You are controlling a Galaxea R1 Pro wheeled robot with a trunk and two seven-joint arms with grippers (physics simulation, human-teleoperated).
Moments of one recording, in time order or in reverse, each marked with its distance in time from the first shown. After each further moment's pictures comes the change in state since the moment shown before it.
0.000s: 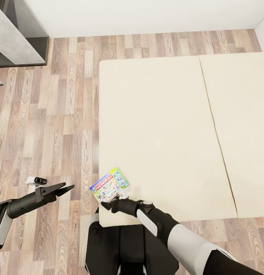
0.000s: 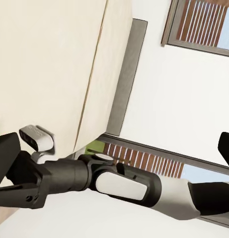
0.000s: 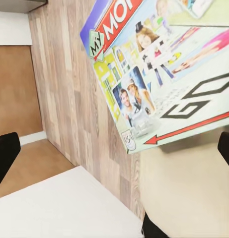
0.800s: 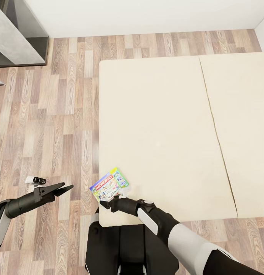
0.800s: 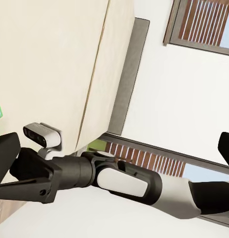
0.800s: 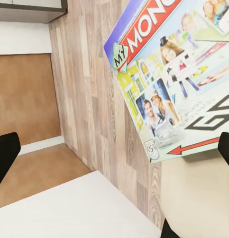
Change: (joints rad) left arm 0.000 0.013 -0.001 0.000 0.001 0.005 0.000; right arm 0.000 0.000 -0.034 0.004 -0.008 0.000 0.086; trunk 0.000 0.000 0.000
